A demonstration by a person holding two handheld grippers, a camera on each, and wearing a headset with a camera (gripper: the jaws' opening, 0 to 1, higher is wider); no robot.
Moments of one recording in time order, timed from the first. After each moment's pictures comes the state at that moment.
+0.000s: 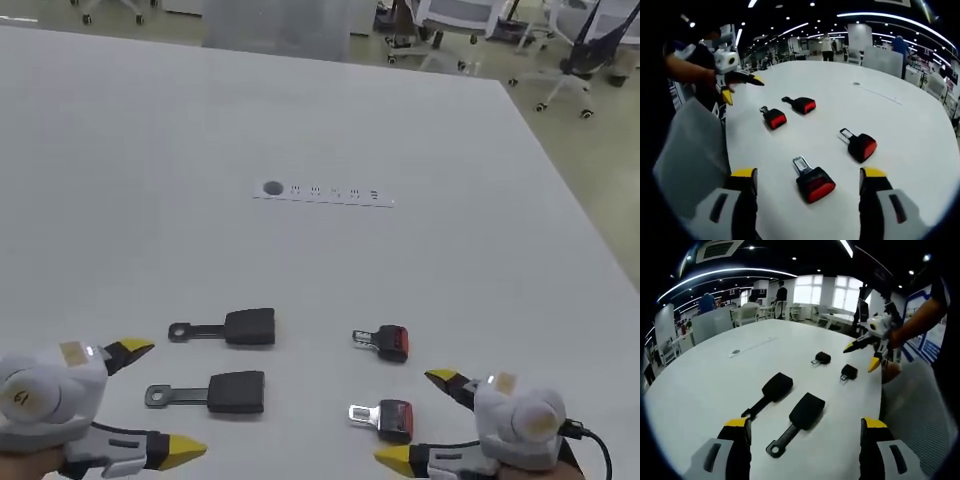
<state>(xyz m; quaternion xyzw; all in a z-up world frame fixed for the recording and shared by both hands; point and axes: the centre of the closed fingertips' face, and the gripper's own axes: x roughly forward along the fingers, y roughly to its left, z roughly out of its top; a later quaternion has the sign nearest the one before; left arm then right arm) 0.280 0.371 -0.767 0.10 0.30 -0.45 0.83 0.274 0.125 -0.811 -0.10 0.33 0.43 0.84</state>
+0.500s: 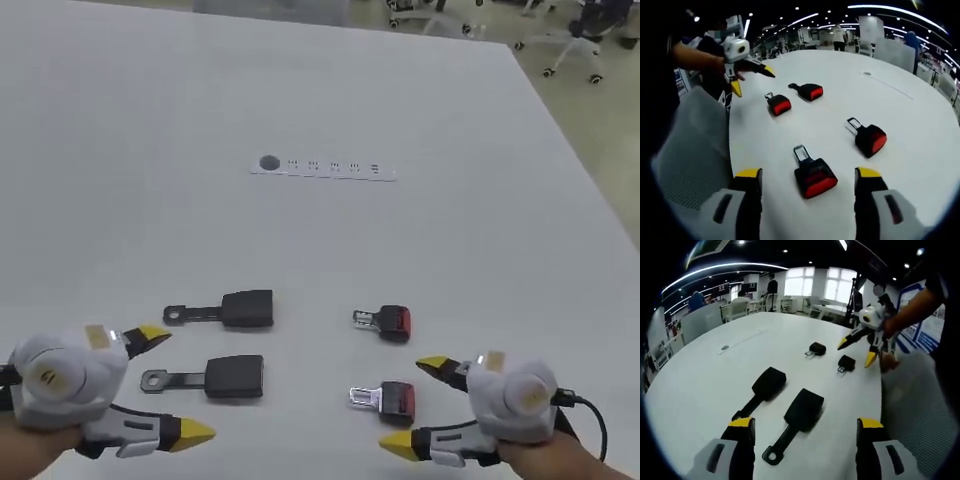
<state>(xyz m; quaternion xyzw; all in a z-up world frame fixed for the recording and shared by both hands) 0.288 0.360 -0.791 0.13 0.32 -0.48 0.80 0.272 0.127 -0.834 -0.13 0.36 0.46 0.80</state>
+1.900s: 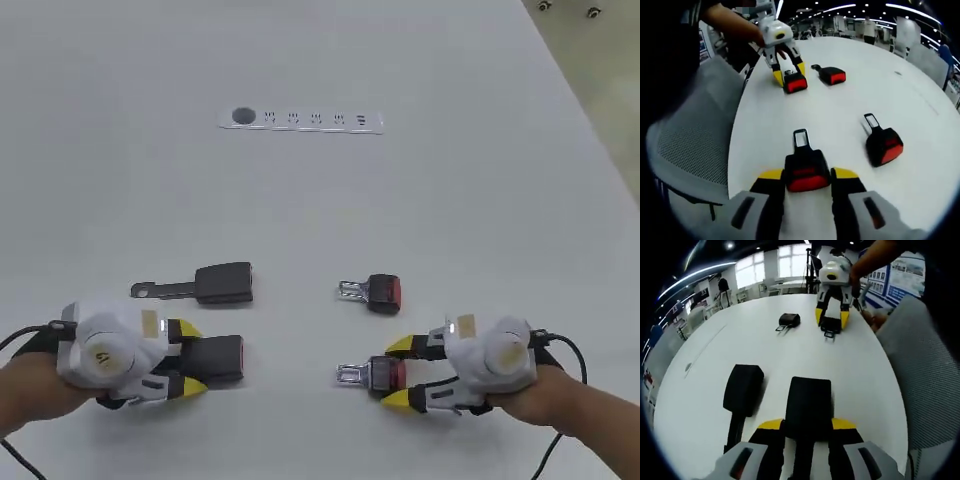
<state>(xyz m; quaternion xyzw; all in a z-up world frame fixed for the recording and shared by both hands) 0.308 0.335 -0.862 0.29 0.33 -0.59 0.68 0.274 0.123 -0.860 -0.21 0.37 0.57 0.70</state>
